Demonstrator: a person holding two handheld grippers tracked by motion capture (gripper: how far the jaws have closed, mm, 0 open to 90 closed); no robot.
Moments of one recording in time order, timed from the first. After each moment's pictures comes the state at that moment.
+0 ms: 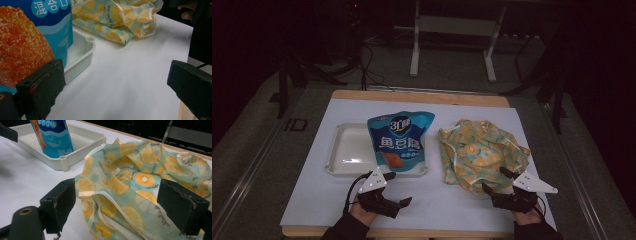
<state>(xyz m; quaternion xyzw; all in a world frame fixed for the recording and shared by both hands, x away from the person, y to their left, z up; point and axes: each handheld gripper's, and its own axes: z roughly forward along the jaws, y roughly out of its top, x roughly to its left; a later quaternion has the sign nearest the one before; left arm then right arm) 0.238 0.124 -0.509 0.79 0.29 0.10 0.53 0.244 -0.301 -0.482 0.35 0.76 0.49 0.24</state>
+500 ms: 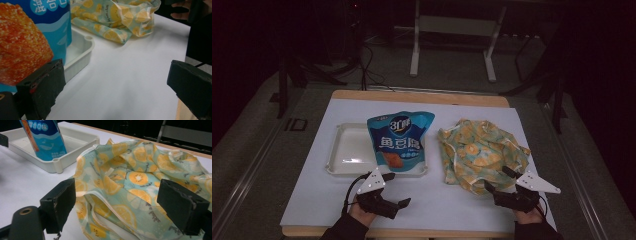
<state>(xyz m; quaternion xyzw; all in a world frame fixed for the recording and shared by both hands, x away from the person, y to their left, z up) 0.238 0.128 -0.512 0.79 0.29 0.10 0.52 0.246 -0.307 -0.484 0.37 0.75 0.49 0.25</state>
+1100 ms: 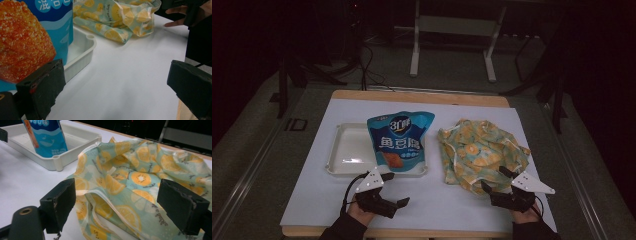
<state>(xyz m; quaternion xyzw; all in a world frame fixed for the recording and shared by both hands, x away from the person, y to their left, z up) 0.239 0.130 -0.513 0.79 0.29 0.09 0.53 0.249 -0.301 -0.493 0.35 0.76 0.49 0.26</state>
